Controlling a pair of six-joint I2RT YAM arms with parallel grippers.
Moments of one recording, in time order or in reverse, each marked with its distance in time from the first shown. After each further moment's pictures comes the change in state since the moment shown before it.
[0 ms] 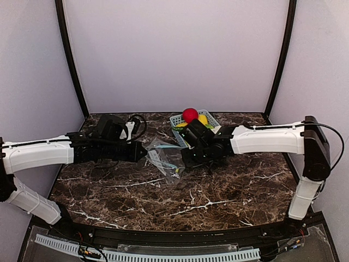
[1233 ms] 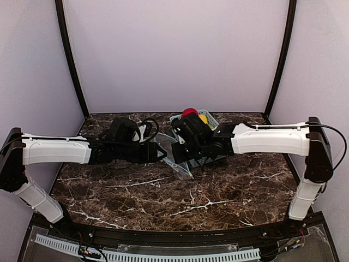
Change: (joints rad) left arm -0.014 0.174 0.016 0.218 0.177 -0.165; right arm 0.064 -0.025 0.061 0.096 -0.043 -0.054
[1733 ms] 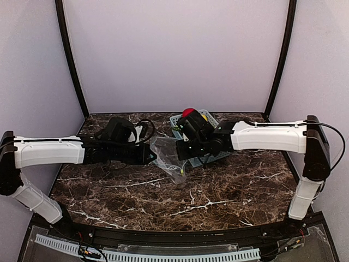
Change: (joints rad) left arm -0.010 -0.062 -0.016 -0.100 -0.066 0.037; right arm -0.050 0.021 0.010 -0.035 -0.006 0.061
